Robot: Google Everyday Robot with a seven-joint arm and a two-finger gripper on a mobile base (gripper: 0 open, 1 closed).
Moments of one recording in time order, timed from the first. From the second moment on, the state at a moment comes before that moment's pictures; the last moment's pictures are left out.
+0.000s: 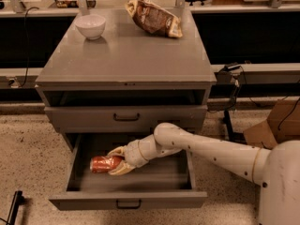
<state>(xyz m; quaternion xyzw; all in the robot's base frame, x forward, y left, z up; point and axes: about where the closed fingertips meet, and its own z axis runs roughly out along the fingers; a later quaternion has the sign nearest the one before) 0.524 0.142 0.511 -0.70 0.51 0.33 0.37</state>
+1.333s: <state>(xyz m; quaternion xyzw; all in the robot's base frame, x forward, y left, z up) 0.505 0.063 0.736 -0.78 0.44 0.28 0.35</state>
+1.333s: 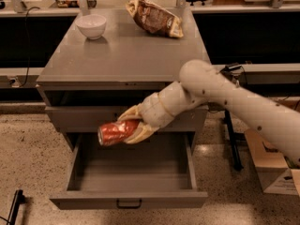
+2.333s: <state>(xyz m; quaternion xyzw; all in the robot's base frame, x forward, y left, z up) 0.643 0.025 0.878 -0.72 0.61 0.17 0.29</state>
